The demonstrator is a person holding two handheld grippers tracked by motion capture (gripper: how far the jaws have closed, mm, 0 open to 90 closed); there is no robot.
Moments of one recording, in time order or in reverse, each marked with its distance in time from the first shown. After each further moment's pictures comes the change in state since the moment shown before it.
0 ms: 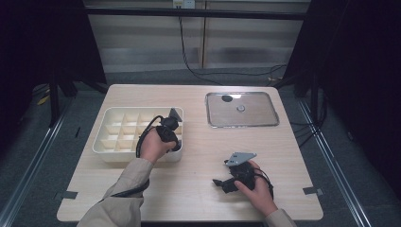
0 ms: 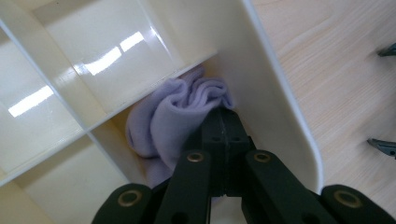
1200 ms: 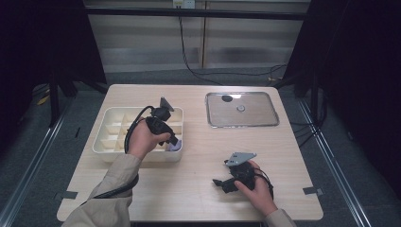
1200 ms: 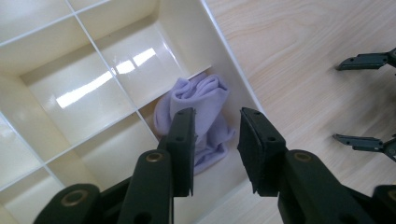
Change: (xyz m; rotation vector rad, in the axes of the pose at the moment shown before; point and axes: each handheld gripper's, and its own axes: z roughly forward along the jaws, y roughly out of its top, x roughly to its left) left arm -0.002 -0.005 -0.051 -0.087 0.004 0.008; right arm 0.000 0.000 0.000 0.000 0.000 0.000
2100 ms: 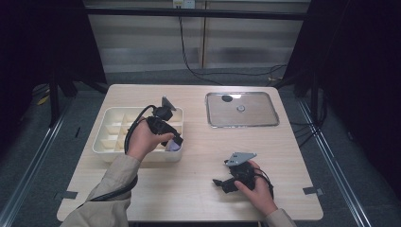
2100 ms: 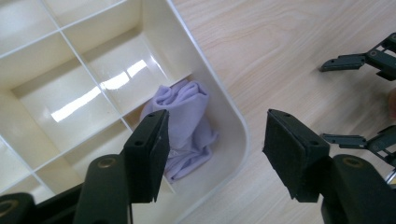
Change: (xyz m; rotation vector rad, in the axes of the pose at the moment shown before) left arm -0.010 -0.002 -0.006 -0.033 -0.009 0.042; right arm 0.000 0.000 0.000 0.000 0.001 0.001
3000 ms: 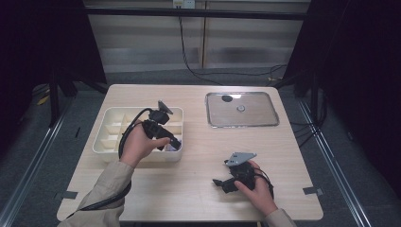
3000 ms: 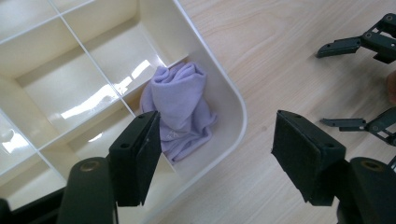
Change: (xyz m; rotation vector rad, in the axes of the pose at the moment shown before) left arm -0.001 -0.017 -0.006 -0.017 0.001 0.038; right arm 0.000 0.000 0.000 0.000 0.000 0.000
